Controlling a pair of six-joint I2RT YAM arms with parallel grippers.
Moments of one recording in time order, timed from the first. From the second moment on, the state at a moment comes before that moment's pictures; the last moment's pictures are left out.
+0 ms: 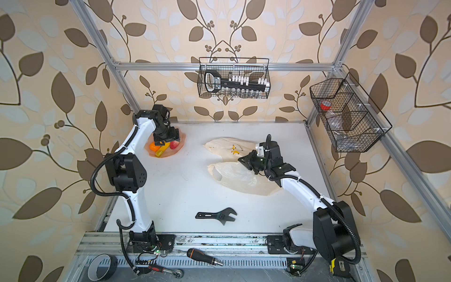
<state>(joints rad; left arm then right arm) -0.02 2.08 2.05 -1.24 0.05 -0.29 0.31 1.31 0.82 -0.08 -0.55 1.19</state>
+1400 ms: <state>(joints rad) 0.03 2.38 2.13 -1.00 0.00 -0.26 0.33 1.27 0.82 -0.14 -0.50 1.18</state>
